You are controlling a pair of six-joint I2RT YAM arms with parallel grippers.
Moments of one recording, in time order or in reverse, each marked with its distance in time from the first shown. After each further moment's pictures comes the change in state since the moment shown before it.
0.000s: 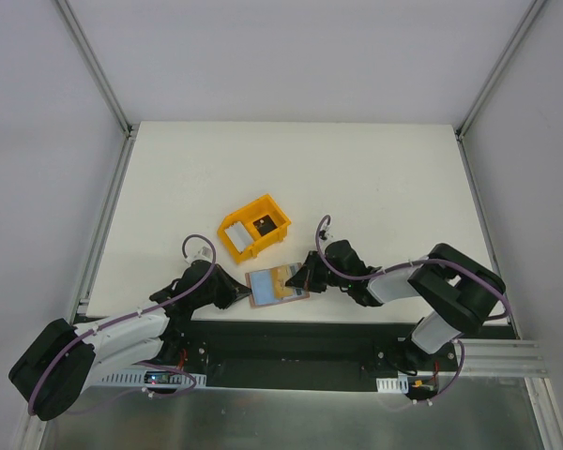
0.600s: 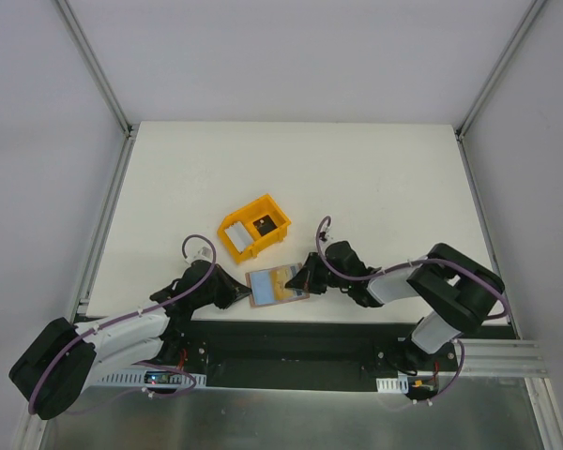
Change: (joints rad) left arm 0.000 0.008 0.000 0.001 -0.016 -0.006; right arm 0.002 -0.007 -0.016 0.003 -0.006 0.026
